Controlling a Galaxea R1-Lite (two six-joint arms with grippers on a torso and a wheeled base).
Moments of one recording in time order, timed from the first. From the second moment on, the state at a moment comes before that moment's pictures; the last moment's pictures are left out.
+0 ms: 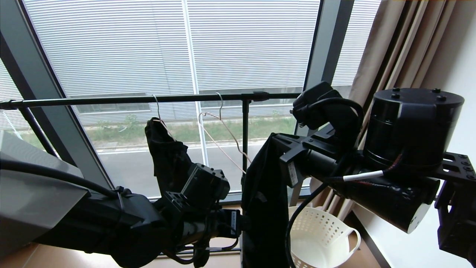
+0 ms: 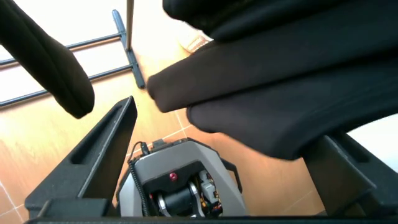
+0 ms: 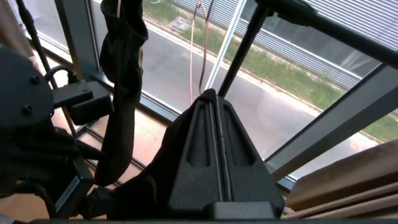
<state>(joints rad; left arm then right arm) -0.74 1.95 -0.86 -0.29 0.04 -0.51 0.86 1.65 -0.93 -0.53 -0.37 -0.14</state>
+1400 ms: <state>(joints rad) -0.63 1.75 -0.96 -0.11 0.09 -0.36 0.74 1.59 -0.82 -0.51 -0.61 -0.21</state>
